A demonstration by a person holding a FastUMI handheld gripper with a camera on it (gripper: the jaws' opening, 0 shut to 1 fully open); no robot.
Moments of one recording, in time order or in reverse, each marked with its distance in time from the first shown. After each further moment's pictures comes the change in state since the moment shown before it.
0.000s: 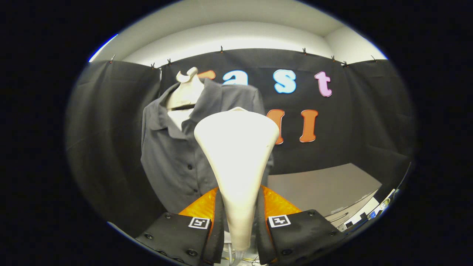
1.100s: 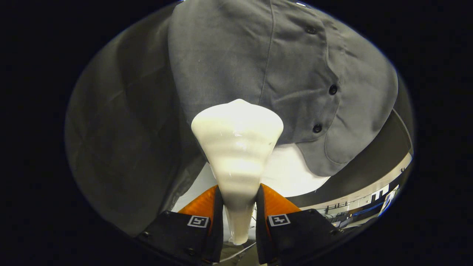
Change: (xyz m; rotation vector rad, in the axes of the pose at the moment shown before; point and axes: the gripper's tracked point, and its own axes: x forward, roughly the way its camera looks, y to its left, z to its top) arm 0.078 0.194 -0.410 -0.111 0.640 0.135
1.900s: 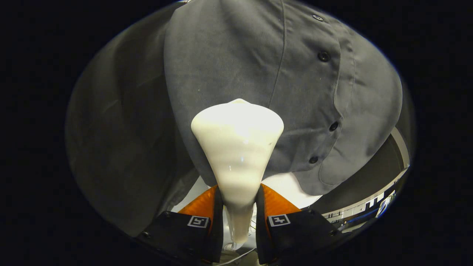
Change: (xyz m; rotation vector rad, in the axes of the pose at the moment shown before) arm -0.008 0.032 0.068 -0.028 -0.057 -0.050
